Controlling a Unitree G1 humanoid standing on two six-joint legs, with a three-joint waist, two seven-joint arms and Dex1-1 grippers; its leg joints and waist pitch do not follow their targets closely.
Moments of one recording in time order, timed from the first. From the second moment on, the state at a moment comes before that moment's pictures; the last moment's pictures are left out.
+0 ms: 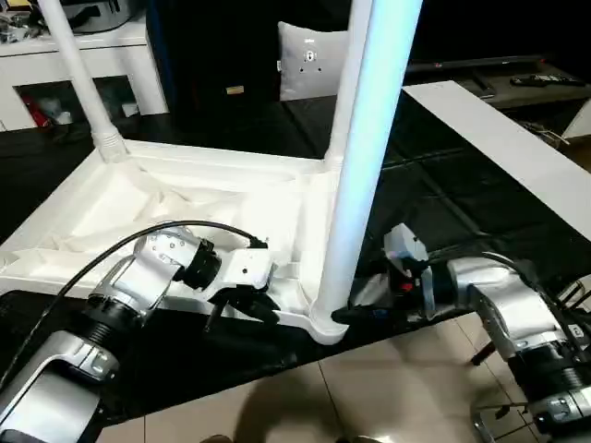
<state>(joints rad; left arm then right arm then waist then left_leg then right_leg) -0.64 0.50 -0.44 0.50 0.05 -0.07 -1.50 -0.44 -0.44 0.24 0.33 0.25 0.26 1.38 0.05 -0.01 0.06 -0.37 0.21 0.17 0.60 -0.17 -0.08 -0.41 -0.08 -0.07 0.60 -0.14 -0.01</state>
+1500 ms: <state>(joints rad) -0.63 0.18 -0.21 0.43 0.10 0.55 -0.78 -0.57 0.01 0.00 0.52 0.09 0.30 0.33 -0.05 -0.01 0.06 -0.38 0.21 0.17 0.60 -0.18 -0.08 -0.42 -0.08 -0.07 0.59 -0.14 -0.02</state>
